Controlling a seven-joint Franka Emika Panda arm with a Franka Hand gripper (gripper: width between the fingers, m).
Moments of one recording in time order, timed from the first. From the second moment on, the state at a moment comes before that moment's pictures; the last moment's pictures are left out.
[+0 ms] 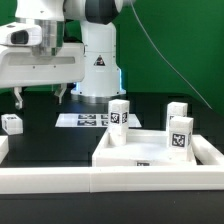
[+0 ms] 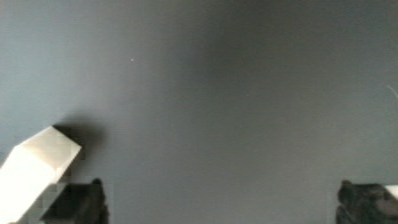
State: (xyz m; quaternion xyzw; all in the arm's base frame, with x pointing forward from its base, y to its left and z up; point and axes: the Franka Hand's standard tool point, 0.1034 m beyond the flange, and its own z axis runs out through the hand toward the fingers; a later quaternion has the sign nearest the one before) arm 0.441 -0.151 0.070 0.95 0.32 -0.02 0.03
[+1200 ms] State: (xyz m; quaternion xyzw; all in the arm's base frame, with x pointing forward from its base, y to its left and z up) arm 0.419 -0.166 0.034 0.89 0.32 -0.33 0.08
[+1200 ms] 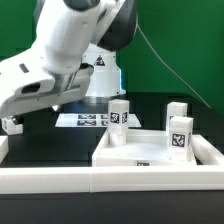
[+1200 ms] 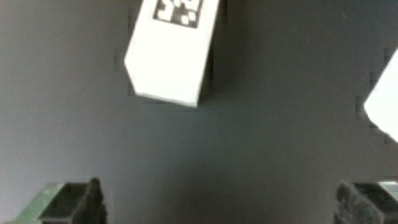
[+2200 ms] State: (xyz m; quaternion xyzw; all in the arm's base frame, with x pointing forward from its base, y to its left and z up) arm 0.400 -0.219 0.027 0.86 0.30 -0.39 0.11
